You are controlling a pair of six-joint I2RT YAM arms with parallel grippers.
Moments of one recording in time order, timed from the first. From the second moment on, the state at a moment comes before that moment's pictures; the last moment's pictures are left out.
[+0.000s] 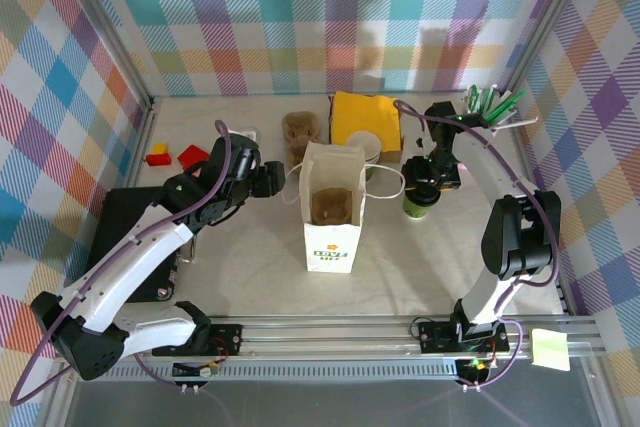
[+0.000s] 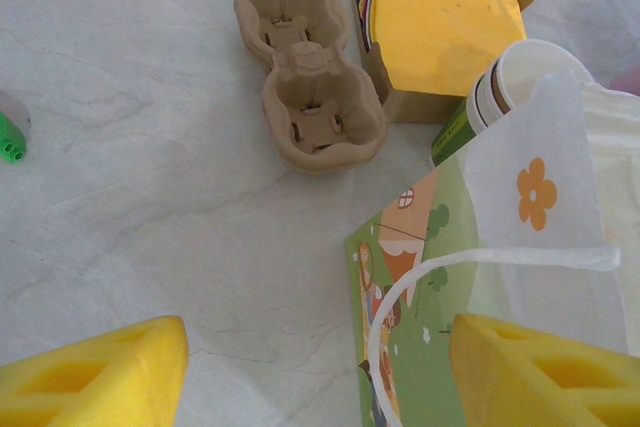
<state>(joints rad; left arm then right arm) -0.63 1.16 1.24 -0.80 -0.25 -0.50 0.19 1.71 1.47 -1.19 -0.08 0.13</state>
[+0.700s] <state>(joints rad) -0.62 1.14 1.23 -0.81 -0.24 -0.50 0.22 1.70 1.47 -1.23 -0.07 0.13</state>
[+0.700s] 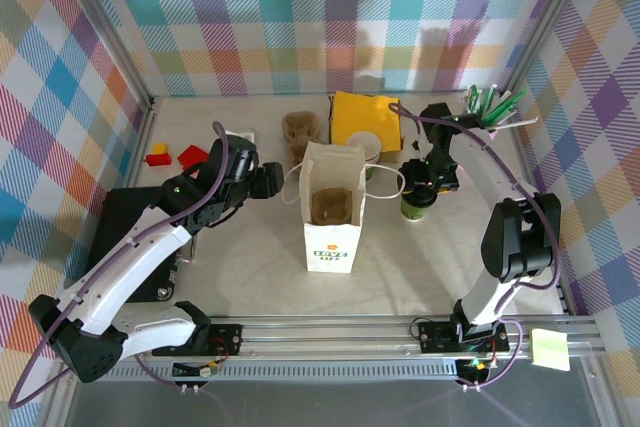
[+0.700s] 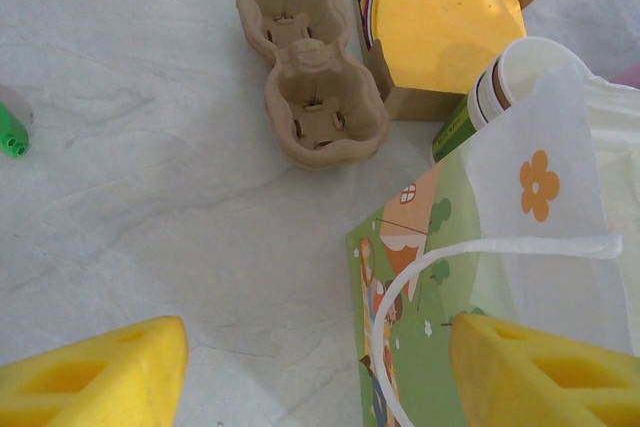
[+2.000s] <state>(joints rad) -0.62 1.13 1.22 -0.81 -0.23 -0.50 0.26 1.70 1.43 -1.15 -0.01 0.16</state>
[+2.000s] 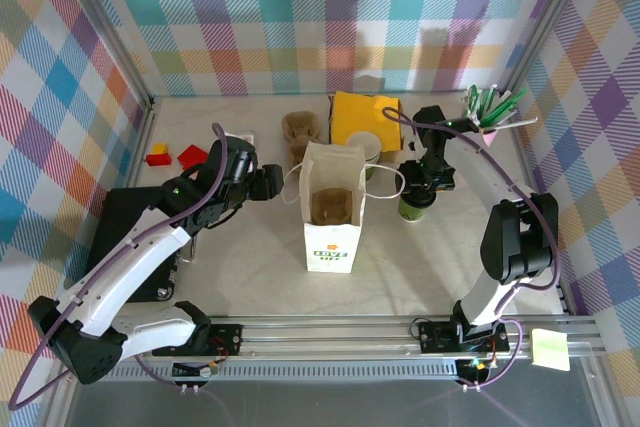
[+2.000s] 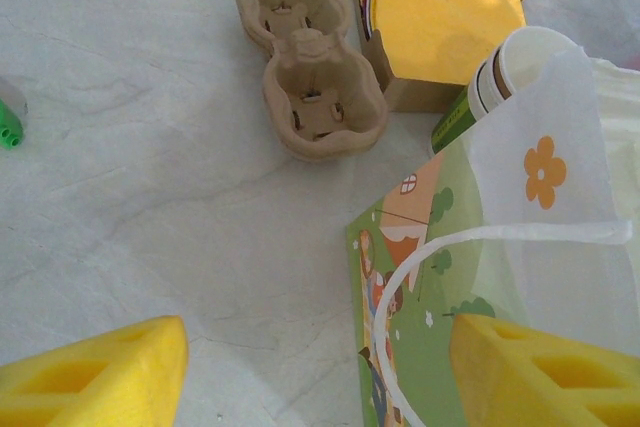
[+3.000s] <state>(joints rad) -0.61 1.12 1.21 -0.82 -0.20 -0.50 0.35 1.62 1.57 -1.36 0.08 0.19</state>
